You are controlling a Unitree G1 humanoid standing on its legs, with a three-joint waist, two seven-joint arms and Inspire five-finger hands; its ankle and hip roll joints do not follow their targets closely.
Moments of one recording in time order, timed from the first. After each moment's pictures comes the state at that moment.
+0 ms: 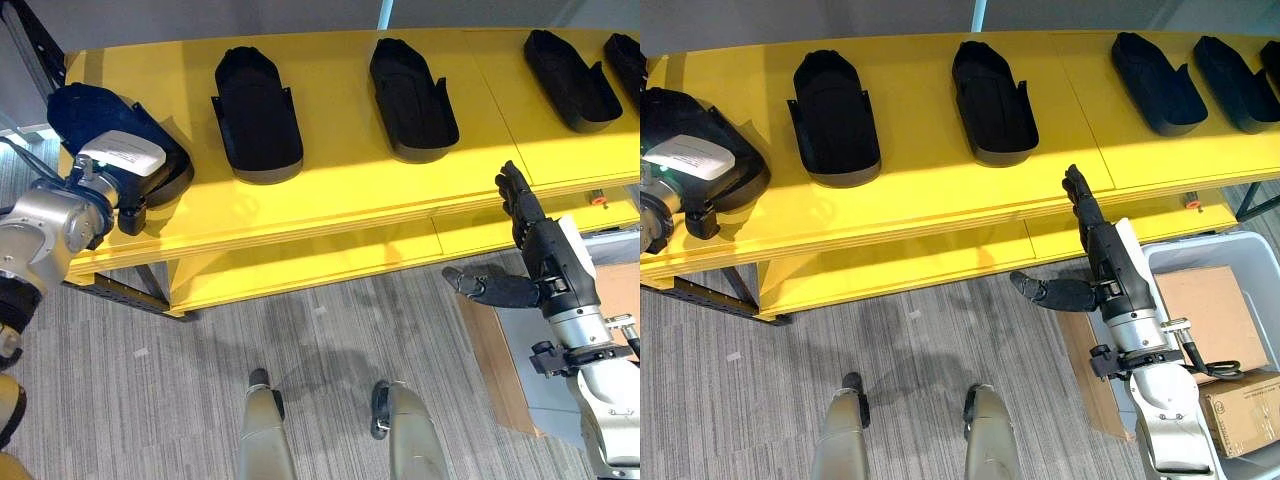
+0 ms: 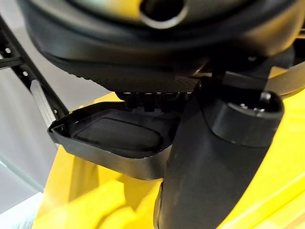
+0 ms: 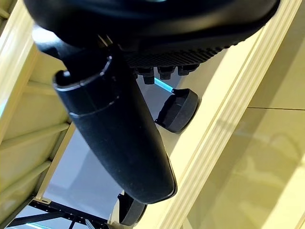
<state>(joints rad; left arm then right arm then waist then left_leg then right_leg) -0.98 1.24 -0.76 0.59 0.59 -0.11 -0.14 0.11 -0.53 -0.19 -0.33 0.16 -0.18 0.12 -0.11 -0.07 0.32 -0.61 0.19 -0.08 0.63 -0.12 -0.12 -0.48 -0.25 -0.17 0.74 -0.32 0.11</state>
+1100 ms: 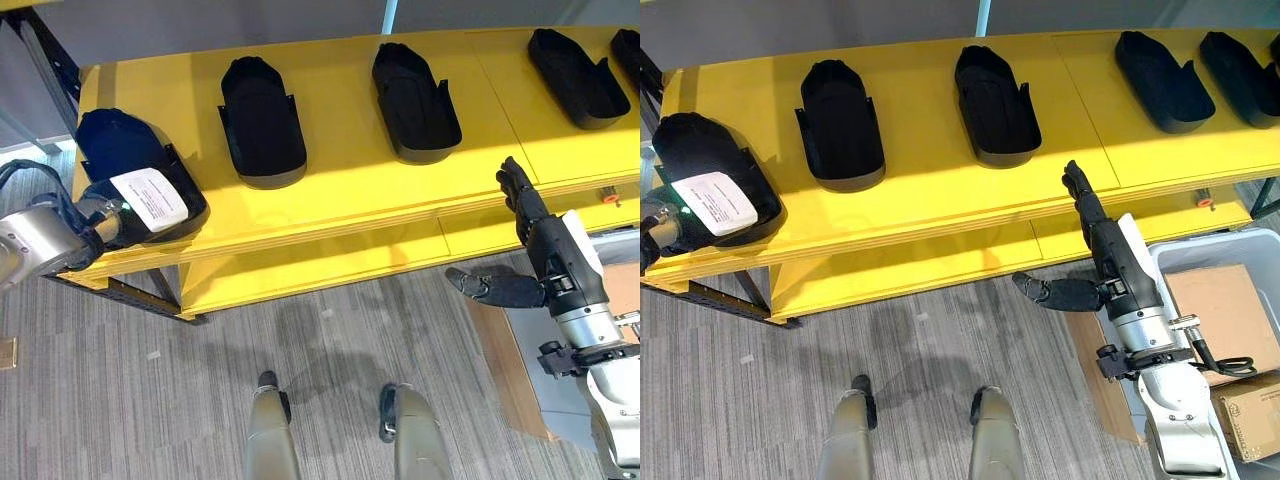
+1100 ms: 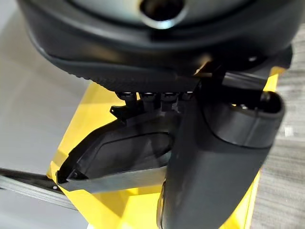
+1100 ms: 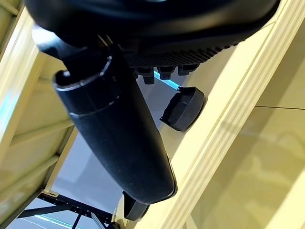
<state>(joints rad) -1.09 1.53 -1.11 0.28 0.96 -0.32 -0.08 0.12 -0.57 -0.21 -0.35 0.16 -0.18 0.13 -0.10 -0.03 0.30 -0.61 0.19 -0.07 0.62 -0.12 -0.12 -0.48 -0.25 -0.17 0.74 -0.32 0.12</state>
